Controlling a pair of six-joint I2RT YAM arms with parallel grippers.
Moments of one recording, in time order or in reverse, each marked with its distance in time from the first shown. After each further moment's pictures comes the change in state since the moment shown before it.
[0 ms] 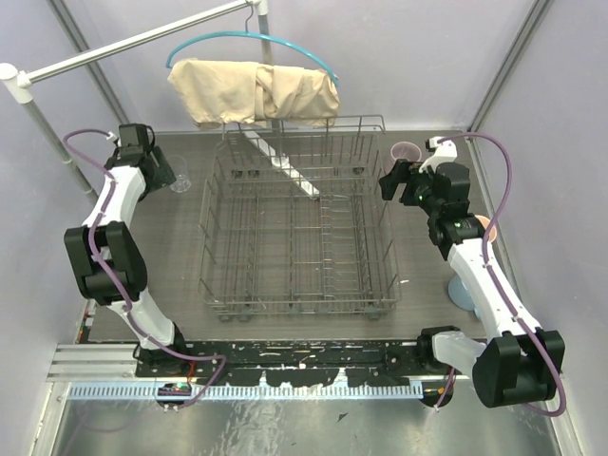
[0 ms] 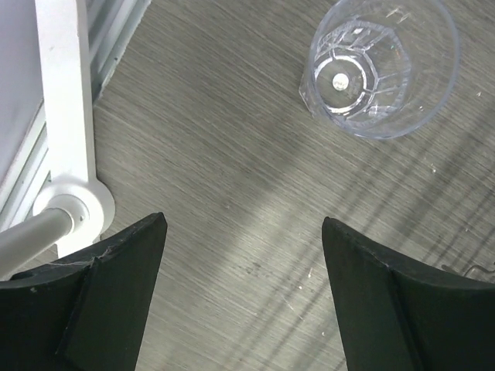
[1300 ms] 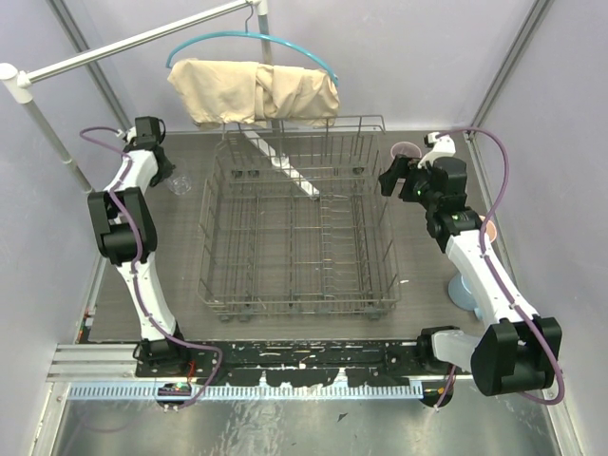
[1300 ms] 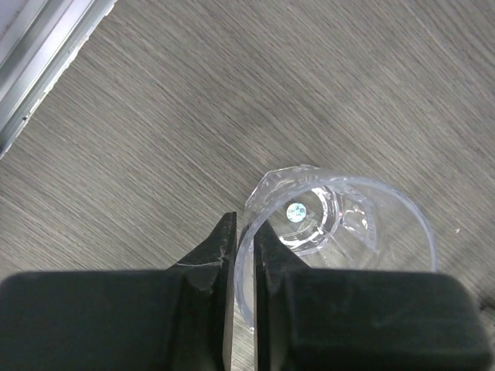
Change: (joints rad) left arm 0.000 0.402 0.301 0.064 -0.035 -0.171; right arm 0.000 0.061 0.035 -0.003 0.019 0.008
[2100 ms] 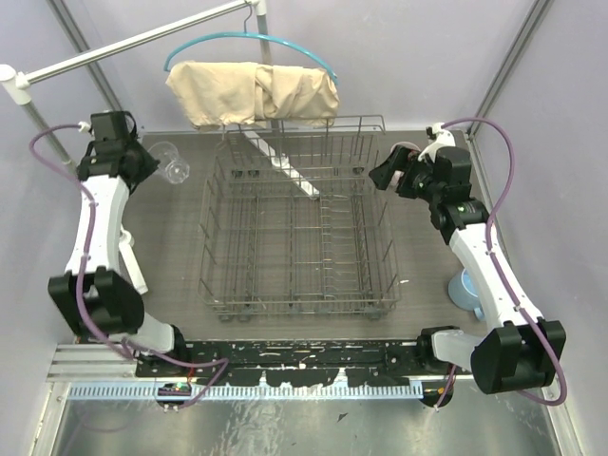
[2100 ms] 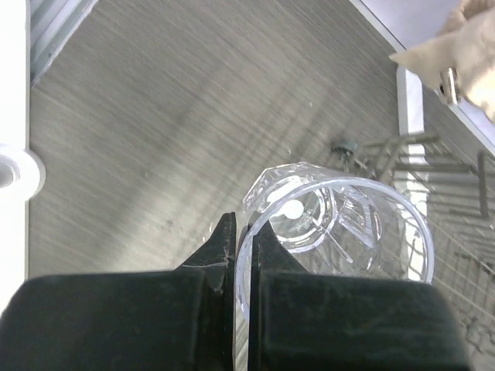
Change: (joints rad) left arm -0.002 -0.579 -0.207 -0.156 0.191 -0.027; right arm 0.003 0.012 0.126 -0.149 -0.127 0.146
